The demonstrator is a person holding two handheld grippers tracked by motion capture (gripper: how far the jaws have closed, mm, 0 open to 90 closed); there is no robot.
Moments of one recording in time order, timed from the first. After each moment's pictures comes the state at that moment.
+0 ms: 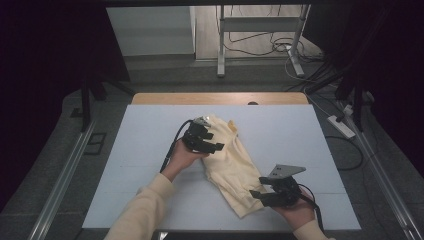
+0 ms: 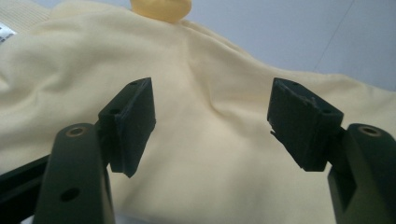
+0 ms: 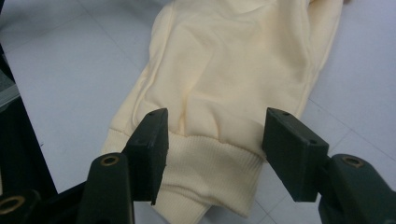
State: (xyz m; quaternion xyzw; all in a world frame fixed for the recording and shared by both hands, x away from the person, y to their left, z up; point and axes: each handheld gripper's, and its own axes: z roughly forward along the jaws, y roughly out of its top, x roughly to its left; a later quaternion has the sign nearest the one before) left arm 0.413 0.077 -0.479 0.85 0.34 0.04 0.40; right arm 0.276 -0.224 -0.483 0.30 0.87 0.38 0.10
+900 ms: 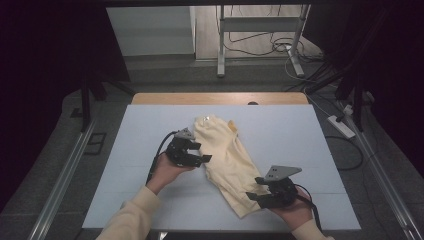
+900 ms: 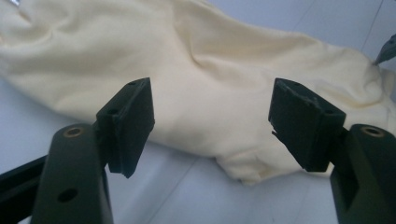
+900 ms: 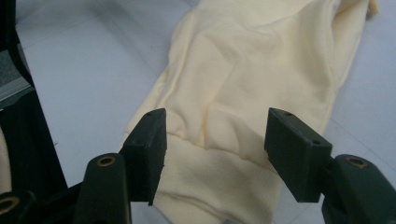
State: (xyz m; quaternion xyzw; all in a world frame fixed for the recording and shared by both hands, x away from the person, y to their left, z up) left arm 0.360 0.117 -0.479 0.85 0.33 0.05 0.41; right arm 0.273 -0.214 -0.480 0.26 0.88 0.39 0.10
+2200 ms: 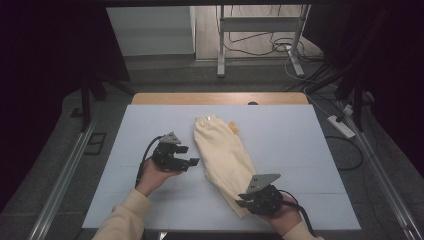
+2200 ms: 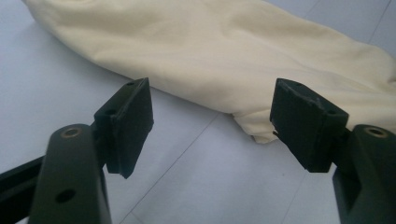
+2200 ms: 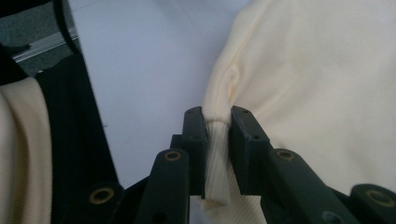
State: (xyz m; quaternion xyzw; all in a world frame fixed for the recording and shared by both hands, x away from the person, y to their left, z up) left arm 0.346 0.150 -0.483 0.83 0.36 0.06 0.42; right arm 0.256 -0.176 -0.487 0.19 0.92 0.35 0.05
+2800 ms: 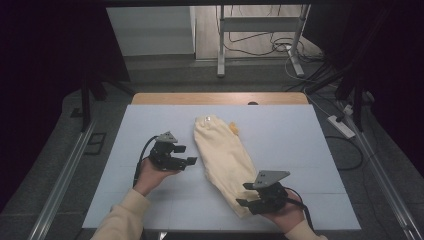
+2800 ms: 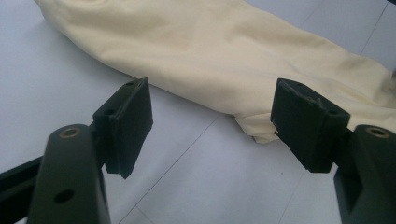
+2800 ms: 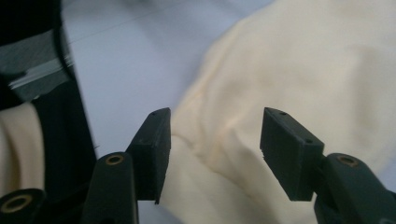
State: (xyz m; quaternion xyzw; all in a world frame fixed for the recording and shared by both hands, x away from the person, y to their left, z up) left arm 0.346 0.158 -0.483 0.83 0.36 0.05 0.42; right arm 0.264 -0.193 -0.477 0.21 0.89 0.40 0.08
